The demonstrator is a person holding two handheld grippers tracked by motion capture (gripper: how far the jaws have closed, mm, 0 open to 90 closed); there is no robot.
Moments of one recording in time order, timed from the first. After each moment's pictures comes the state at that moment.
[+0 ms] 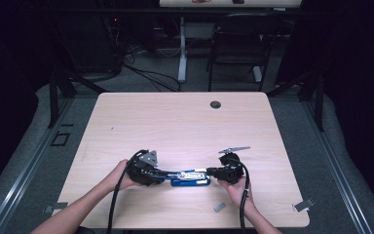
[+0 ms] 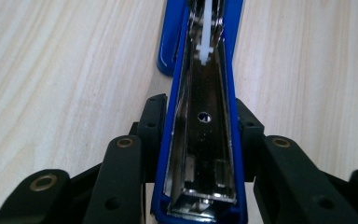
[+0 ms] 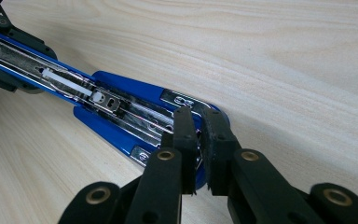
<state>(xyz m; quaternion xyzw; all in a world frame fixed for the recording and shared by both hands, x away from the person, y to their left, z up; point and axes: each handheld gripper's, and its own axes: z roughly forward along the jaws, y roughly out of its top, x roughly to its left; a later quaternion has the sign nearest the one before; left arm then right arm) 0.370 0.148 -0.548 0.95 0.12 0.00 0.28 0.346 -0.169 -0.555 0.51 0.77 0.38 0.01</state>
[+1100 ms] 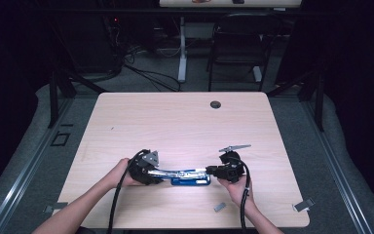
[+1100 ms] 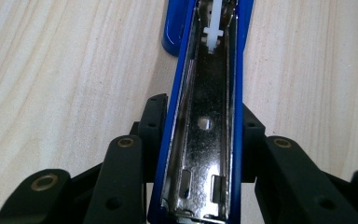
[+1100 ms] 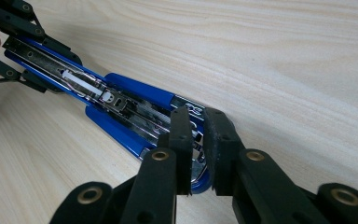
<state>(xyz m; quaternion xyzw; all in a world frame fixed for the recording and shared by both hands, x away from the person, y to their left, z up) 0.379 0.147 -0.554 0.96 0.10 -0.01 0.26 0.347 -0.170 -0.547 0.50 0.77 0.38 0.00</state>
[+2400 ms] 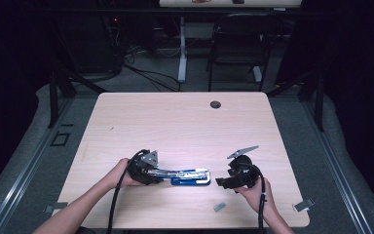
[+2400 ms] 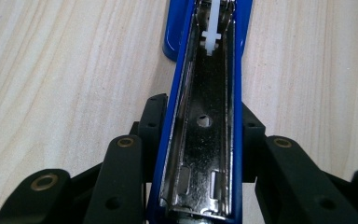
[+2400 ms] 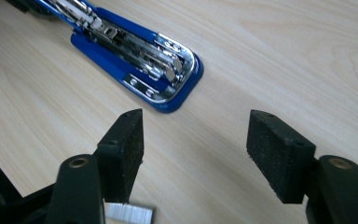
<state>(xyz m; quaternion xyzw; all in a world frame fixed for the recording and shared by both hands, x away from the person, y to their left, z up) 0.378 0.149 -0.554 0.96 0.09 0.00 0.27 0.317 -0.195 -0.515 0.46 0.84 0.29 0.05</state>
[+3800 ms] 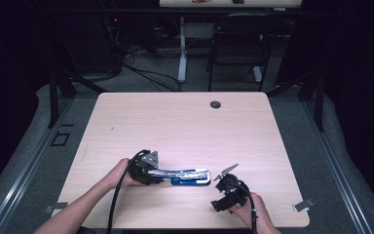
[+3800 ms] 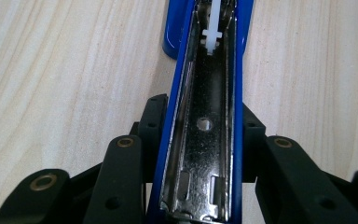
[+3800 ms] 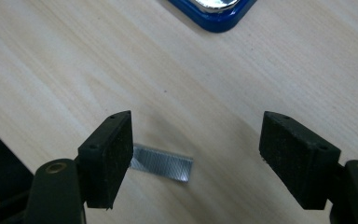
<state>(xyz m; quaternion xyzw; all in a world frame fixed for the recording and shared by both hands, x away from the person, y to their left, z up) 0.379 0.148 -0.556 0.96 0.09 0.00 0.26 0.285 -0.162 -0.548 0.42 0.89 0.18 0.05</state>
